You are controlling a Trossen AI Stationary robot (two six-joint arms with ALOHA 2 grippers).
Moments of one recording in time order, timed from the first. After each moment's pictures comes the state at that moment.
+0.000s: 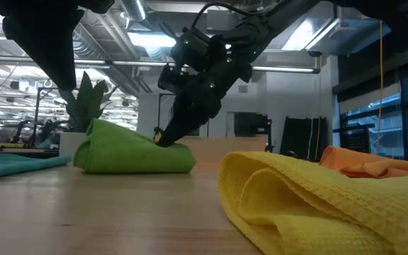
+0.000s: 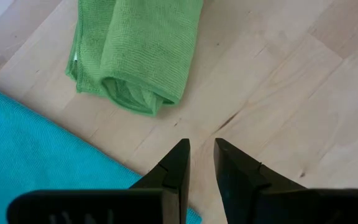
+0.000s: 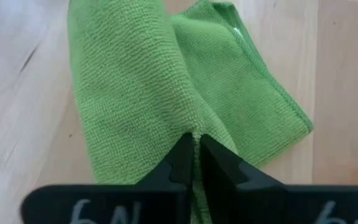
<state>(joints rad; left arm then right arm) -0.59 1.67 1.25 -1.10 -0.46 -1.35 -0.14 2.17 1.53 -0.25 -0.26 -0.27</state>
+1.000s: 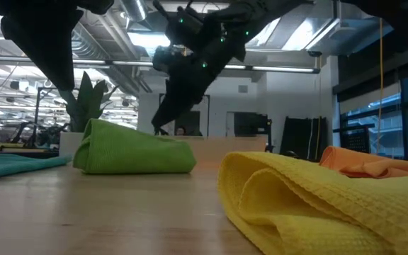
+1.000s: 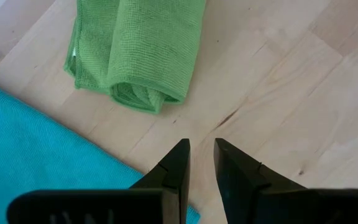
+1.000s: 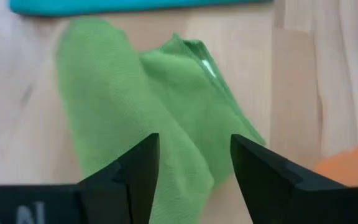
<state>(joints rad) -0.59 1.67 1.25 -1.10 -0.44 -1.36 -0.12 2.15 1.67 -0.40 -0.17 -0.22</state>
